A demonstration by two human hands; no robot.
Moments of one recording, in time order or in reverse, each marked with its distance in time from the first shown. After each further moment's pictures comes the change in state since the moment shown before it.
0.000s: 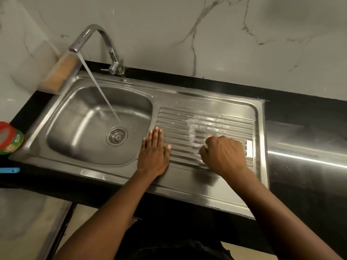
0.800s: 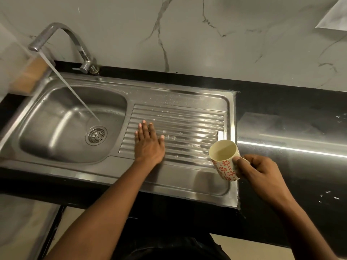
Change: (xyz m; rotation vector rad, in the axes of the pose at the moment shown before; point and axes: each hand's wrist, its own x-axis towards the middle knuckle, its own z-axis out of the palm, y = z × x) left_hand 0.016 0.092 0.005 0.070 -0.080 -0.128; right_hand -0.120 0.157 -0.004 1.007 -0.067 0.367
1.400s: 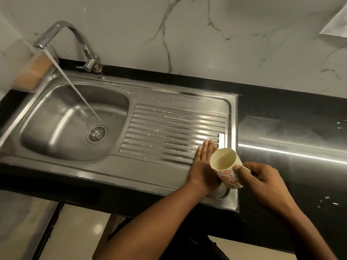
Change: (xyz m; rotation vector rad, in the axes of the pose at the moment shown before) left_hand -0.072 0.158 0.052 0.061 -0.121 0.494; right_hand -0.003 0.012 -0.006 -0.076 -0.078 -0.035
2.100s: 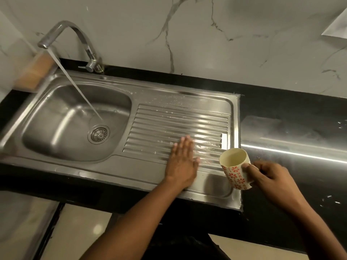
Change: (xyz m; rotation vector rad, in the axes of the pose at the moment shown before) left_hand -0.031 -0.079 -0.013 -0.056 0.084 -0.163; right_hand 0.002 -0.001 -0.007 -0.081 0.025 0.043
